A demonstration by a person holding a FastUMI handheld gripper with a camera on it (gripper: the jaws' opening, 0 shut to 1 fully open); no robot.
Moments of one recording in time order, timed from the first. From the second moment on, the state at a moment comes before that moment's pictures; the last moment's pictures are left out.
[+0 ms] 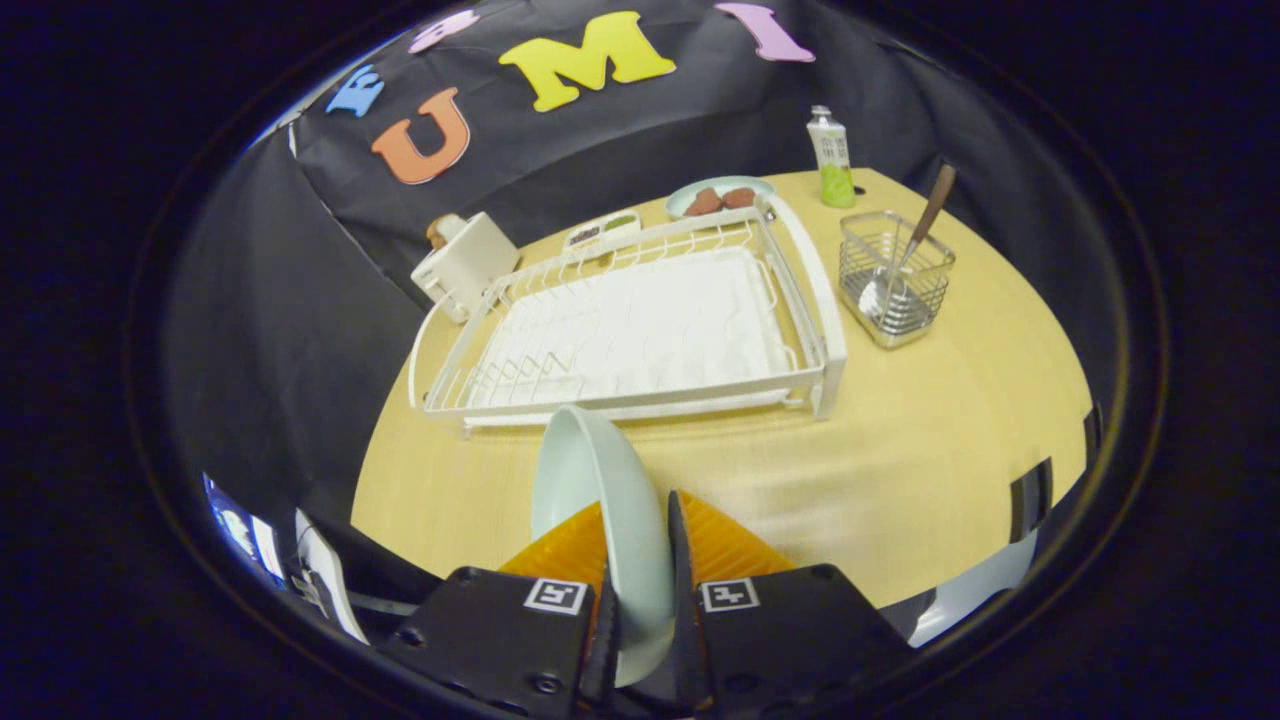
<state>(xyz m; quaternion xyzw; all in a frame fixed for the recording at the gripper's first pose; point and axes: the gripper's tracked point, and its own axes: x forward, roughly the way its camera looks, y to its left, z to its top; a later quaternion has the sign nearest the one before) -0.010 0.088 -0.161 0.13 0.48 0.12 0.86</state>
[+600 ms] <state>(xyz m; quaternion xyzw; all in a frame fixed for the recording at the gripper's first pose) 0.030 0.070 -0.164 0.13 0.44 0.11 0.88</state>
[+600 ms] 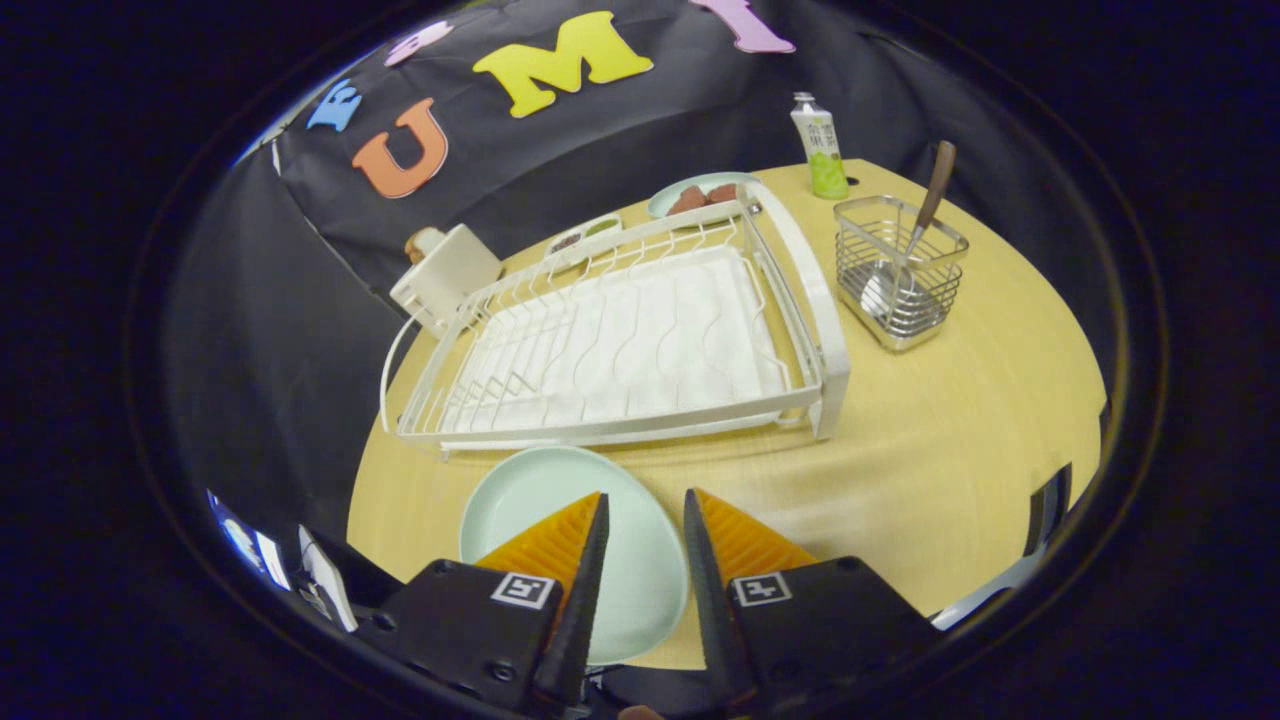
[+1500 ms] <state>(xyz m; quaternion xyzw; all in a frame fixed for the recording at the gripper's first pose) 0.016 -0.100 -0.057 -0.03 0.12 0.00 0.99</state>
